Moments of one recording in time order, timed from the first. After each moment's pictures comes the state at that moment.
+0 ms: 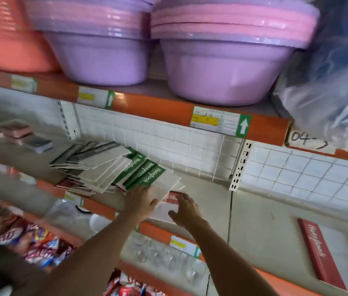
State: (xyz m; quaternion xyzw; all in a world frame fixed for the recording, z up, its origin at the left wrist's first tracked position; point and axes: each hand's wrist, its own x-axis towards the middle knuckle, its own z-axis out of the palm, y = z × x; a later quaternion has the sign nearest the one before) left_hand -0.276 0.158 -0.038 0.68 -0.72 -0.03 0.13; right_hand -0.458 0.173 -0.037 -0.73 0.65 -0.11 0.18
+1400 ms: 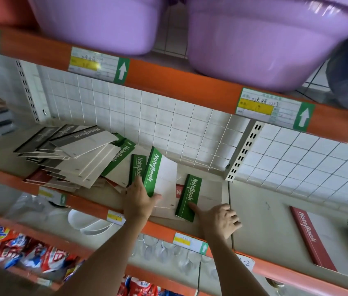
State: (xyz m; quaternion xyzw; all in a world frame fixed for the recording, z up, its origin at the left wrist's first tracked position) left_hand -0.277 0.137 -0.081 0.71 -0.61 -0.14 0.31; right_hand -0.481 0.195 -0.066 -0.36 0.93 -0.11 0.02
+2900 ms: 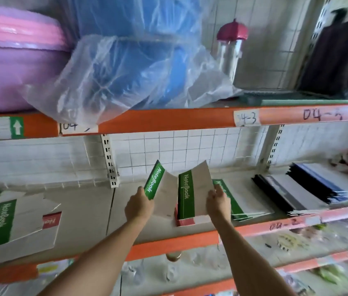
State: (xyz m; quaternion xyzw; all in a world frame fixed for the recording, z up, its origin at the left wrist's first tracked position) left_hand -0.641 0.249 0.000 0.60 -0.74 -0.21 0.23; right_hand -0.828 0.366 0.009 -0.29 0.83 -0.47 0.08
